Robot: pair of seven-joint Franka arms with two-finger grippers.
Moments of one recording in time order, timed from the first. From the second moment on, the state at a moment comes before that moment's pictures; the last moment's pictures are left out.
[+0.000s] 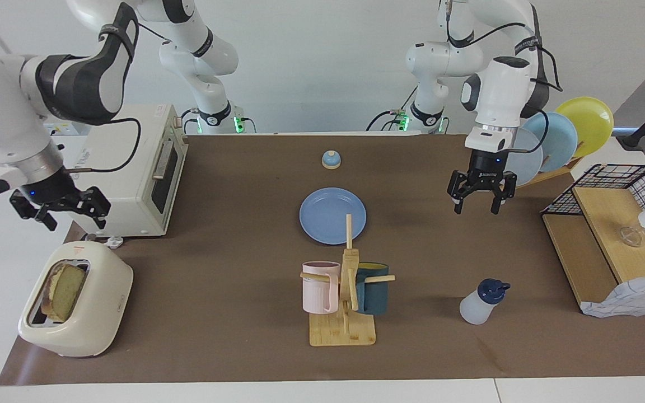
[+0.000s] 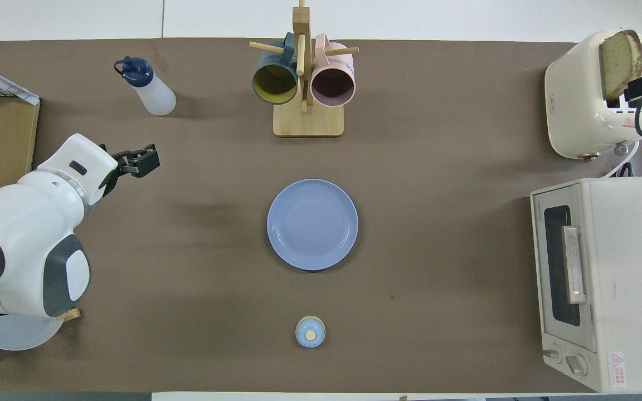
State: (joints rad) left arm -0.14 -0.05 -0.05 -2.35 0.03 2.91 -0.14; right arm -0.14 0.38 -0.10 -1.34 -0.02 1.89 -0.34
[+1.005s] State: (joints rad) left arm -0.14 0.22 -0.02 -2.25 0.03 3.19 -0.14; right arm -0.16 0.51 -0.04 -1.29 -0.02 2.05 -0.39
